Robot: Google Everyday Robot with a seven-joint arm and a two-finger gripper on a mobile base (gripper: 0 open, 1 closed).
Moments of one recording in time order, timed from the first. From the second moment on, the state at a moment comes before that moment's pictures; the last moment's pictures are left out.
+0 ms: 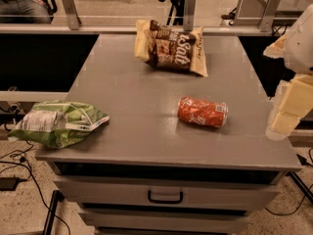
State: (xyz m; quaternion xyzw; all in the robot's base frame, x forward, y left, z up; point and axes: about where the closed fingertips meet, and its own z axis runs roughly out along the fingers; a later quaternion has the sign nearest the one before) arm 0.438 -0.217 0.976 -0.60 0.78 -0.03 0.16
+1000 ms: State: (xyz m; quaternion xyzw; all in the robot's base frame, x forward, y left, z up) arm 0.512 -0.210 1.002 -0.63 0.75 -0.10 0.17
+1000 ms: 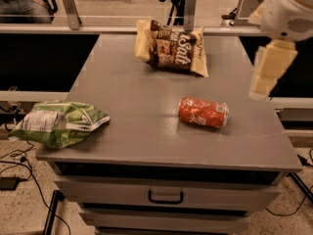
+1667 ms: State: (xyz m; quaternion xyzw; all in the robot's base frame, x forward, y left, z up) arm 0.657 -0.182 1.024 -0.63 0.73 -0.13 0.24
